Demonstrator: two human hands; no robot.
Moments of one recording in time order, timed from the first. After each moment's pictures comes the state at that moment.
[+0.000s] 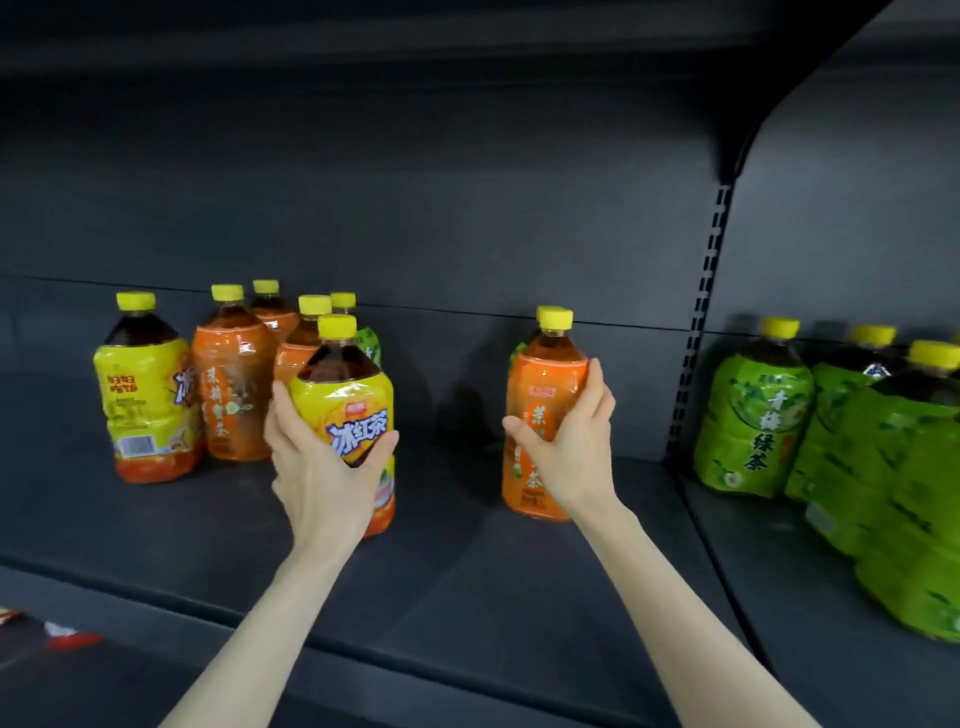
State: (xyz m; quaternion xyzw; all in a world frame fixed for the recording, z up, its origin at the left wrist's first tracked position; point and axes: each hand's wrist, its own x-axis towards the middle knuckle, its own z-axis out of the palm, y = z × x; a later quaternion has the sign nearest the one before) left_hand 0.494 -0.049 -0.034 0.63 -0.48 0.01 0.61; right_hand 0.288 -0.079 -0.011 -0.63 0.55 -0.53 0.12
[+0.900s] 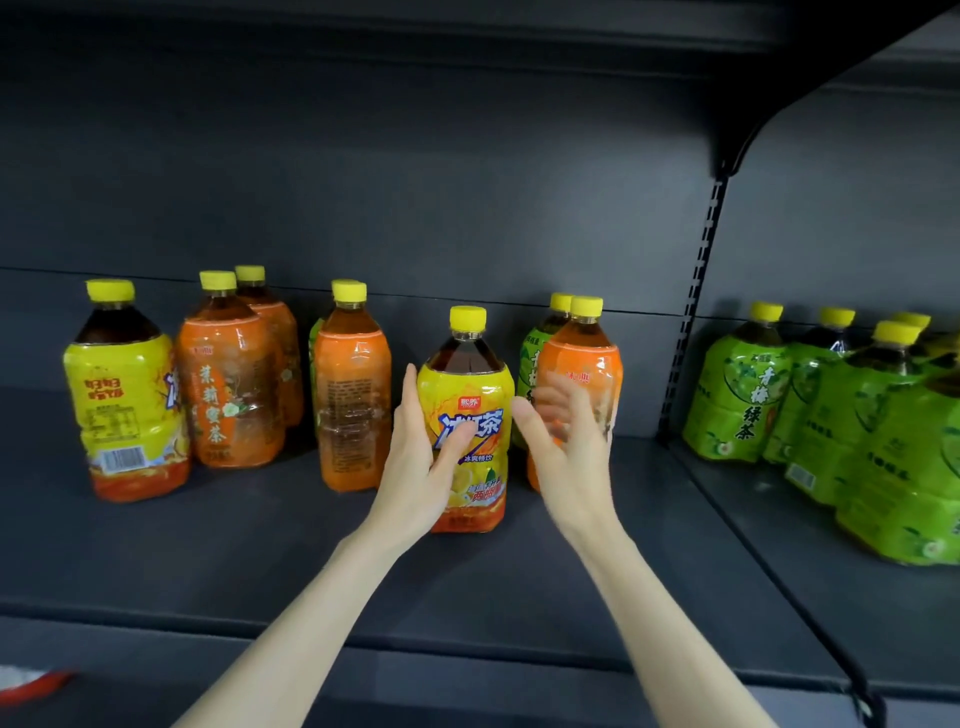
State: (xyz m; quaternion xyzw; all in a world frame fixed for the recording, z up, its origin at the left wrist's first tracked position) left_hand 0.501 -0.066 -0.036 0.39 -0.67 -0.28 0.57; right_hand 0.357 -0.034 -0.016 -0.59 0.48 -0.63 0.17
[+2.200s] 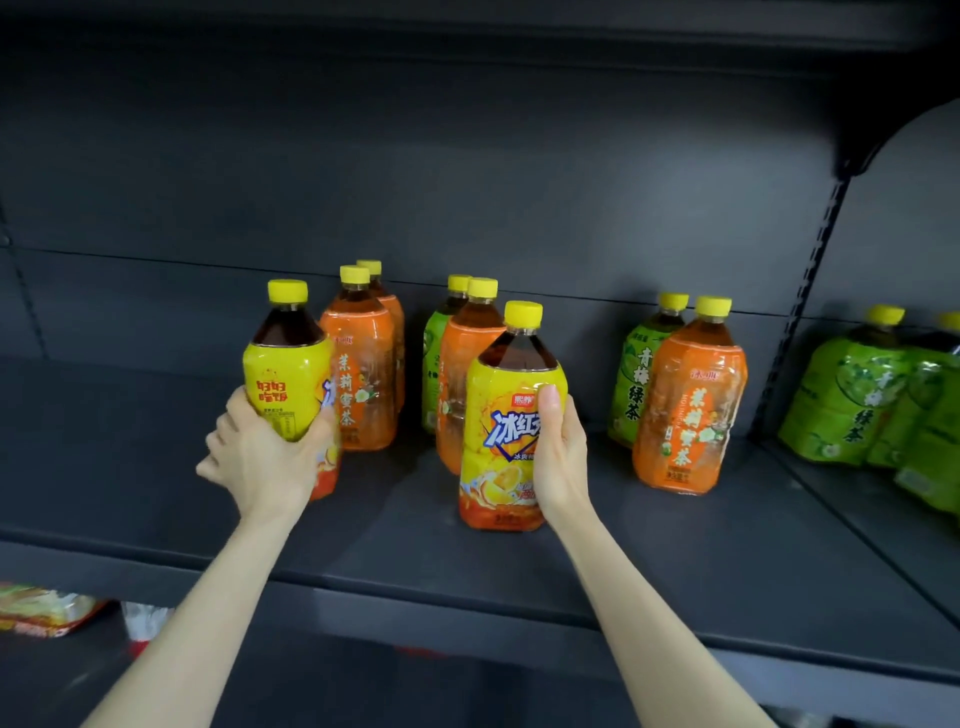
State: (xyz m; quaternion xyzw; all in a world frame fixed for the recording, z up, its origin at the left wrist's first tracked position) left_hand 0.723 -0.074 -0.040 0.70 -0.44 0.02 0.56; right_hand 0.489 -0.056 -0.029 -0.52 0.43 -0.66 0.34
